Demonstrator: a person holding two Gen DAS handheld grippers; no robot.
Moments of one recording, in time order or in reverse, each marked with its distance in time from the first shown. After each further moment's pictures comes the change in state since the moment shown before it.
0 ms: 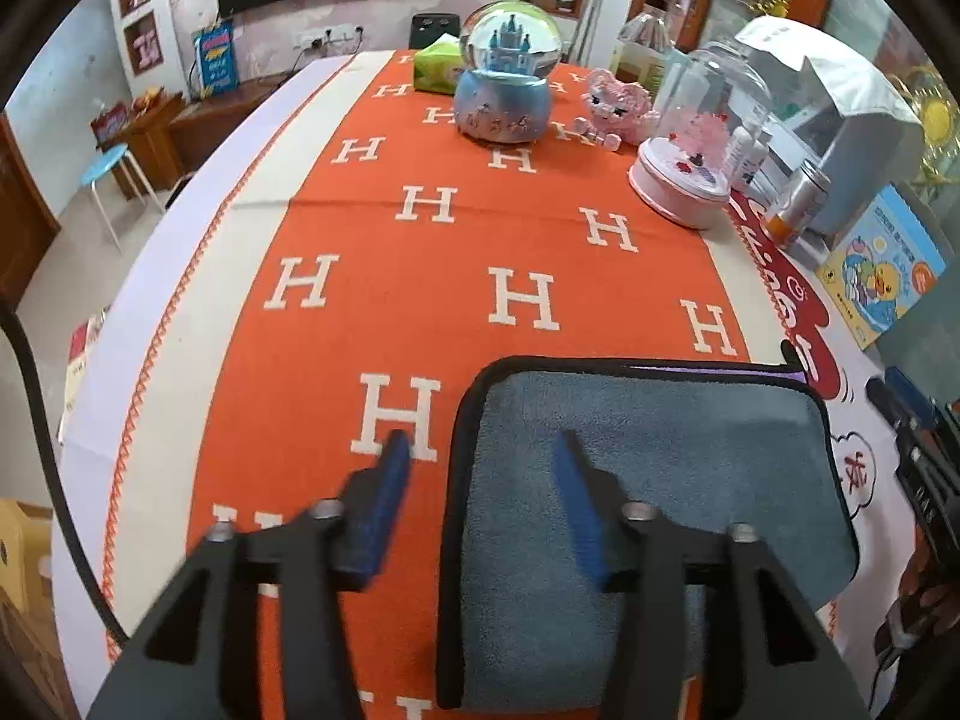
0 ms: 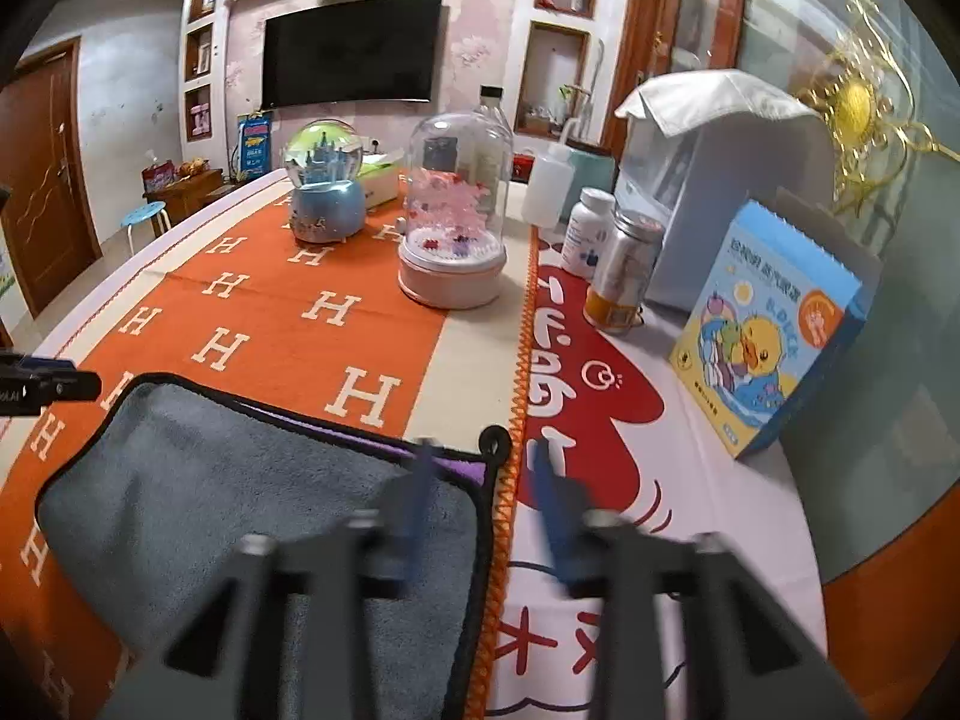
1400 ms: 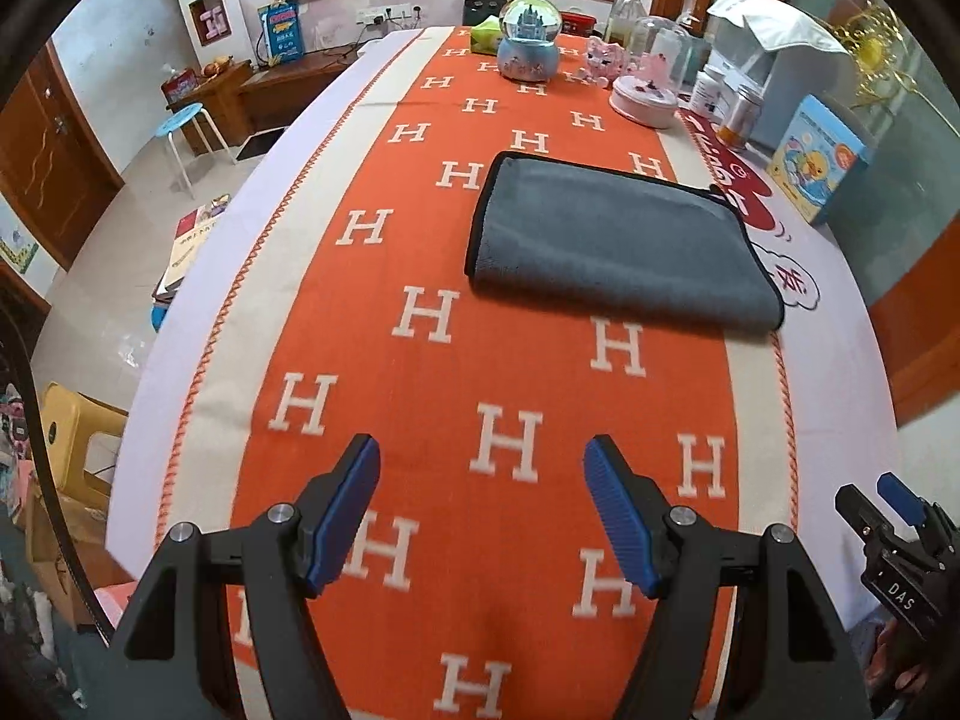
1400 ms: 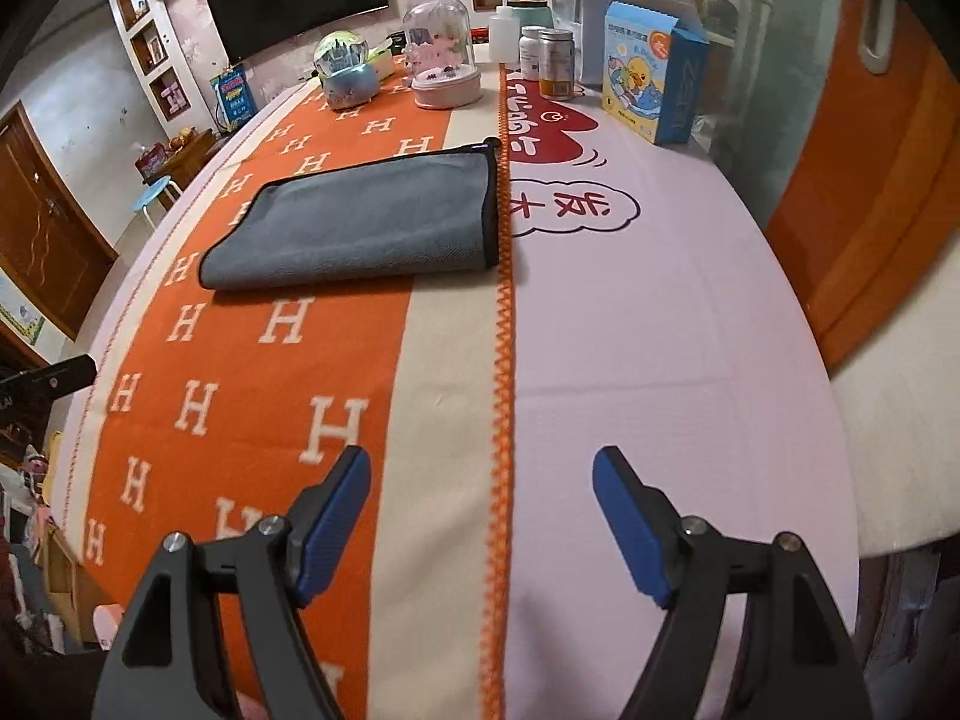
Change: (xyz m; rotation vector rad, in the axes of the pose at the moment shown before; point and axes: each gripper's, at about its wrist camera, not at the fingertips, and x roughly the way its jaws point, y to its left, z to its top) left arm -0.192 -0.029 -0.212 -0.029 0.050 0.132; right arm -0.201 0.005 -0.164 0.226 0.319 0.103
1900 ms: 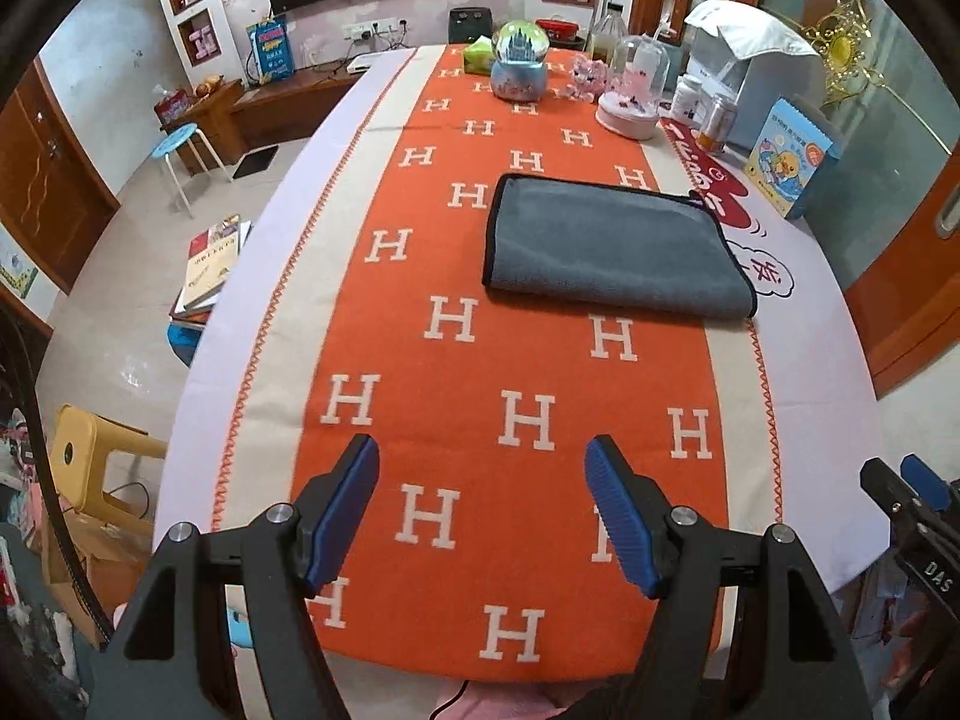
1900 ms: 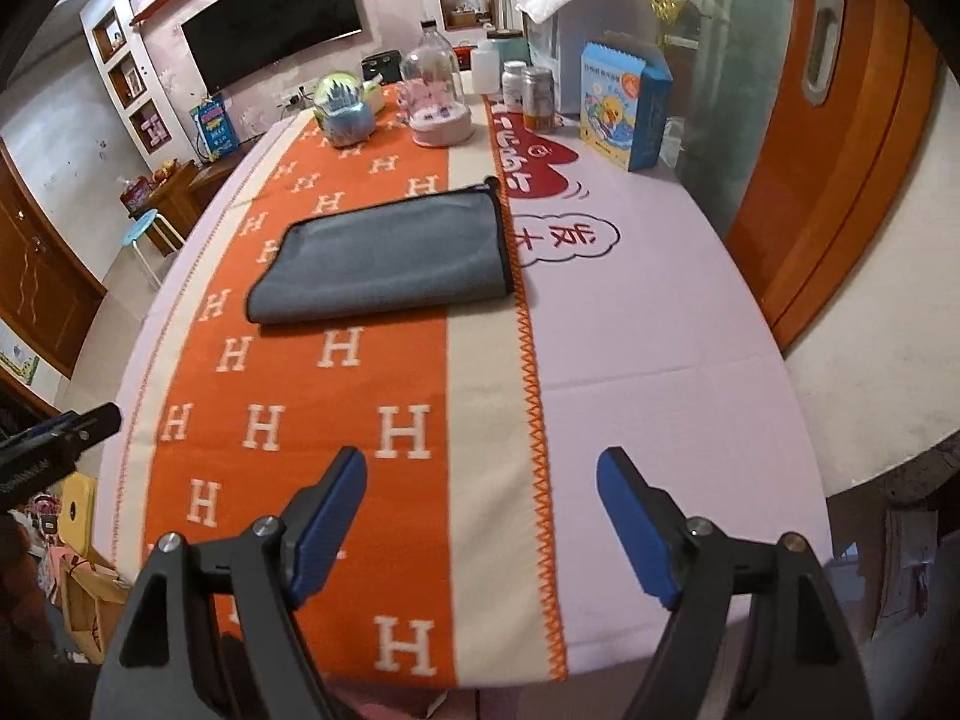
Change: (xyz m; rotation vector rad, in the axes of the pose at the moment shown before) left arm -0.056 0.021 0.000 0.044 -0.015 -0.021; right arm -0.078 0.040 0.005 0.071 -0.028 -0.031
